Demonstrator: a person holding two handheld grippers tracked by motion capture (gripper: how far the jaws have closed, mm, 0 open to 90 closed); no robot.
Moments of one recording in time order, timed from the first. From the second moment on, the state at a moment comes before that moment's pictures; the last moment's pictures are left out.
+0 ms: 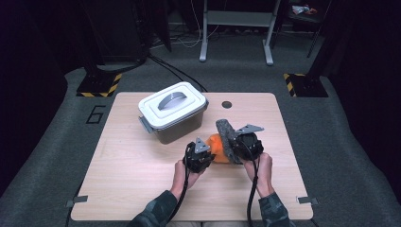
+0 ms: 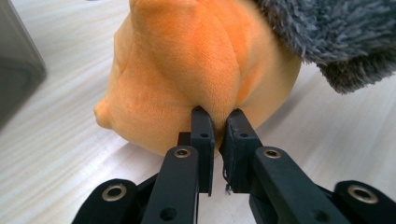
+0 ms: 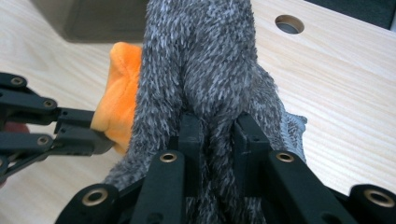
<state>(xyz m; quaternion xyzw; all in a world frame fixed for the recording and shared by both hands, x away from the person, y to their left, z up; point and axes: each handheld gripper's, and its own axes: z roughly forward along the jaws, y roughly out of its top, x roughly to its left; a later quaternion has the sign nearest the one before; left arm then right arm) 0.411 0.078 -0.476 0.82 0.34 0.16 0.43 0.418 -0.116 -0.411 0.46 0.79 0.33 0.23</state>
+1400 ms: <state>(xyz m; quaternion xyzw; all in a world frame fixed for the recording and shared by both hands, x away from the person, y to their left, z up) 0.417 0.068 -0.464 0.81 0.36 0.15 0.44 0.422 -0.110 -0.391 0.44 0.79 0.34 0.23</state>
